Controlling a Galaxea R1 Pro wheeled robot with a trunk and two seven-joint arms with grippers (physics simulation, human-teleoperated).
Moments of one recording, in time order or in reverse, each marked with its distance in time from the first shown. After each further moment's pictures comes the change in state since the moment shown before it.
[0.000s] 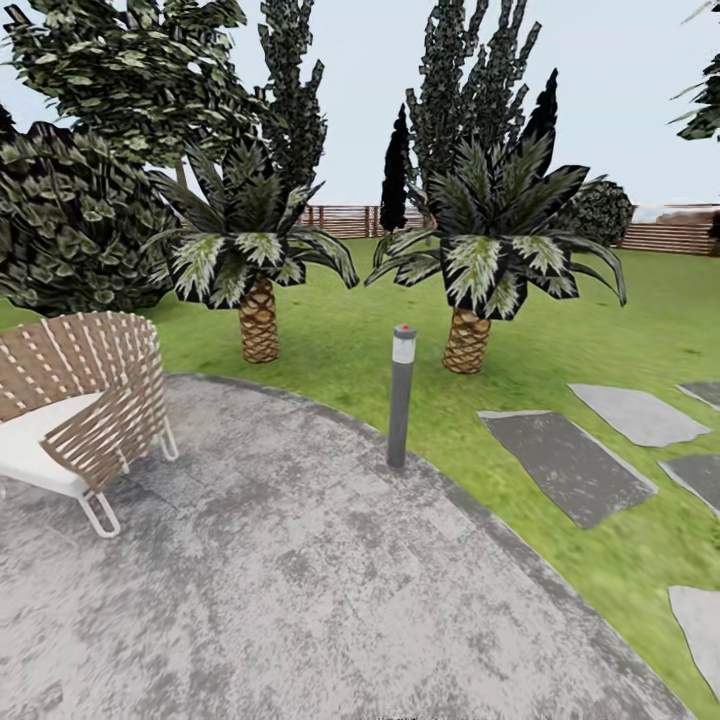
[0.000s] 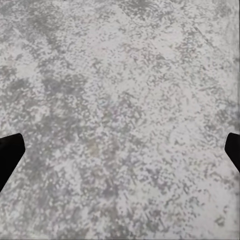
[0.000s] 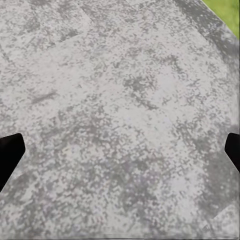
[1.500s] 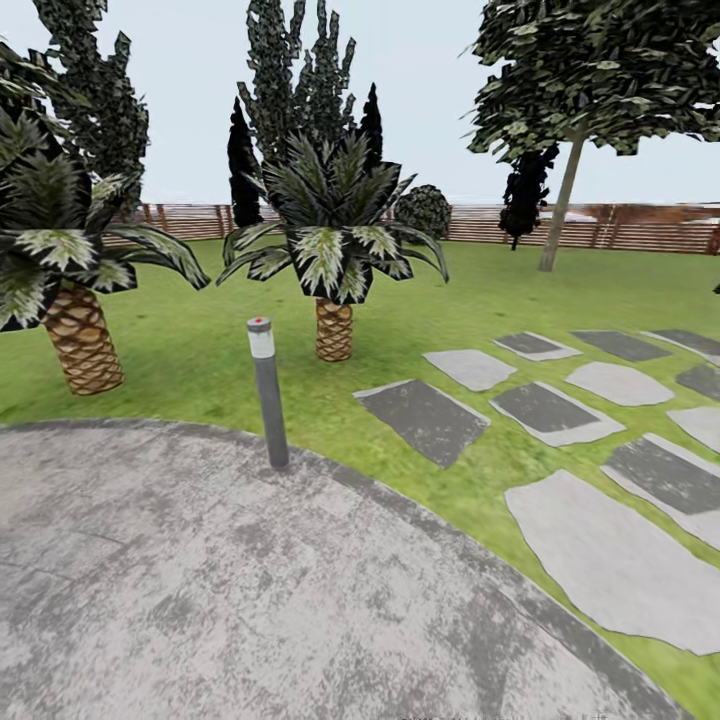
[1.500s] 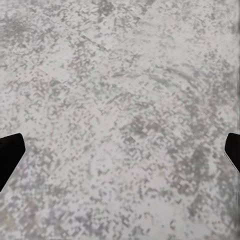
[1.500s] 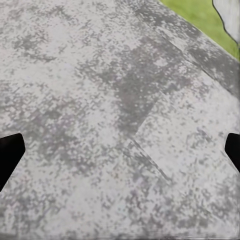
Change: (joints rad) left arm 0.000 0.002 0.000 0.000 -0.001 0.000 0.002; right arm 0.000 0.000 0.000 0.000 0.000 0.000 0.000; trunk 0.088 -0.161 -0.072
